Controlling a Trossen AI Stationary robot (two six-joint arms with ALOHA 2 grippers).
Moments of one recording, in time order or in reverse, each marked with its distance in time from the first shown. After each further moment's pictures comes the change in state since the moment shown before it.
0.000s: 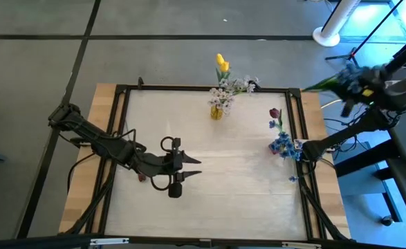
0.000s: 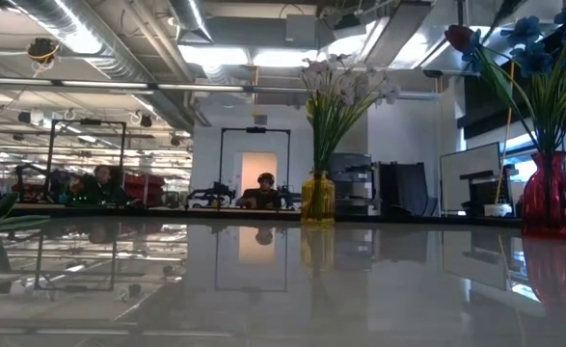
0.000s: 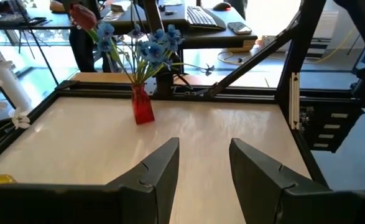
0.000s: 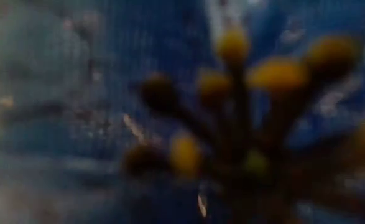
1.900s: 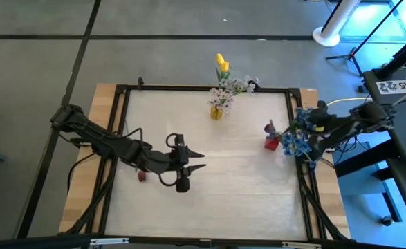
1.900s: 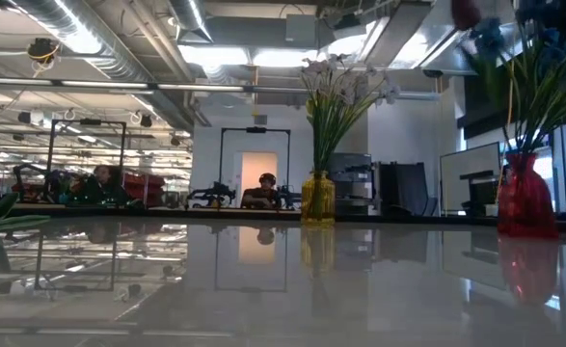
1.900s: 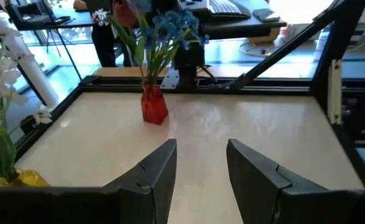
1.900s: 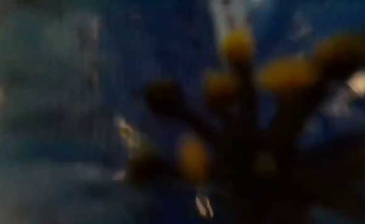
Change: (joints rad) left arm 0.058 0.067 -0.001 0.034 -0.042 0.034; right arm 0.000 -0.140 -0.574 0.135 -0.272 0.080
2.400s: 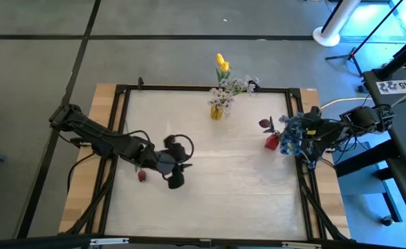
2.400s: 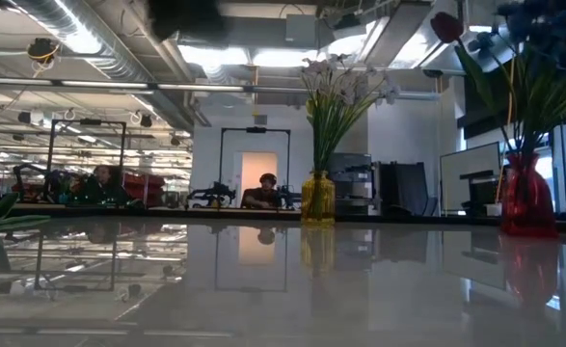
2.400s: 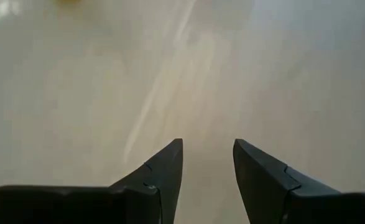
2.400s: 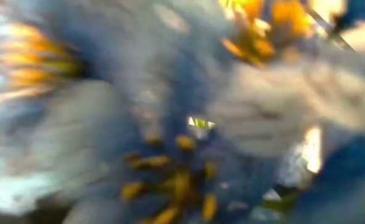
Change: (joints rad) left arm 0.008 -0.048 0.000 -0.702 0.153 -0.519; right arm 0.000 0.063 0.026 0.019 -0.030 0.070
